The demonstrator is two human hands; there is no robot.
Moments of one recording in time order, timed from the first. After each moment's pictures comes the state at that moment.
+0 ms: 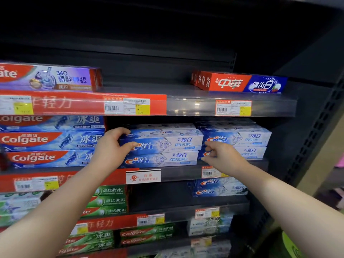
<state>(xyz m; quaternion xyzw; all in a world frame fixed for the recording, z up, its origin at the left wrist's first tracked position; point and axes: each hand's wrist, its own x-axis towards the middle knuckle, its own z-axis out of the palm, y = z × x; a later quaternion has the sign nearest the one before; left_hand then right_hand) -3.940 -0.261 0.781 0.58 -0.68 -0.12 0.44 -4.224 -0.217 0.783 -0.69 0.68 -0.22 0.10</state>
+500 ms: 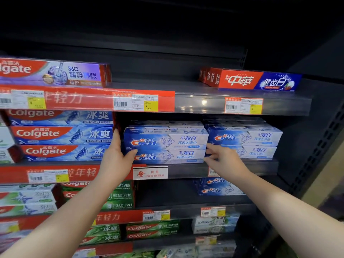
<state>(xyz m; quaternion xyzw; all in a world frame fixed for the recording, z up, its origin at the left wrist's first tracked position) -3.936 -0.240 0.752 0.60 -0.63 -0.22 0.45 -4.208 -0.212 0.765 -0.69 0.65 -0.30 0.16</state>
